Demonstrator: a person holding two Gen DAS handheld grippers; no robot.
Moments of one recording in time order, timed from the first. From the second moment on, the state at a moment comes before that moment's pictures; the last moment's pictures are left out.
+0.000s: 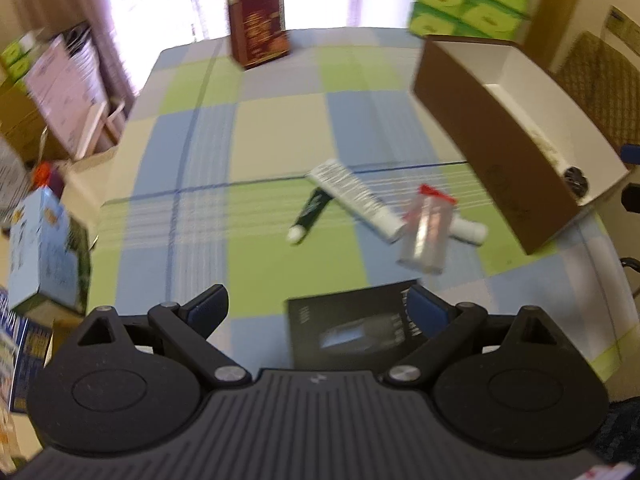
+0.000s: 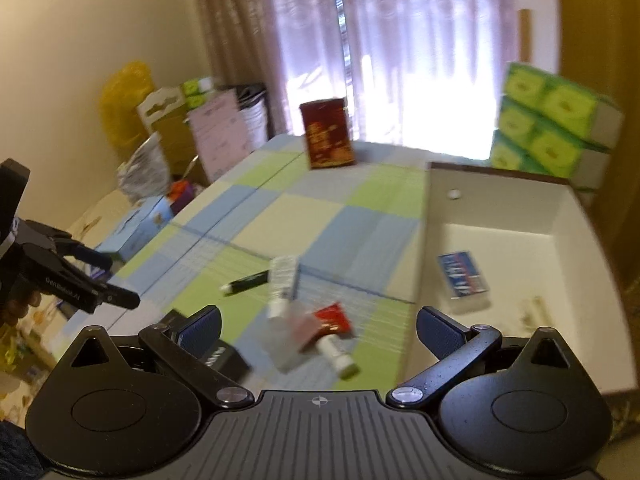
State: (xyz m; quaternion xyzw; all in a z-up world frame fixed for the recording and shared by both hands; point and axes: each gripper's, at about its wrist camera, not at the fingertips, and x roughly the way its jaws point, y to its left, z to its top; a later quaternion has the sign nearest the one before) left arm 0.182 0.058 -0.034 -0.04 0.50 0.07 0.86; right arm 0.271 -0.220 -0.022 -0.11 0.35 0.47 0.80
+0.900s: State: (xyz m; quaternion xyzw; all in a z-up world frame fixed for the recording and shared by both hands) left arm 0.120 0.208 -0.102 -0.15 0.55 0.16 0.81; right arm 0.197 -0.051 -0.183 -0.35 0.33 0.62 0.62
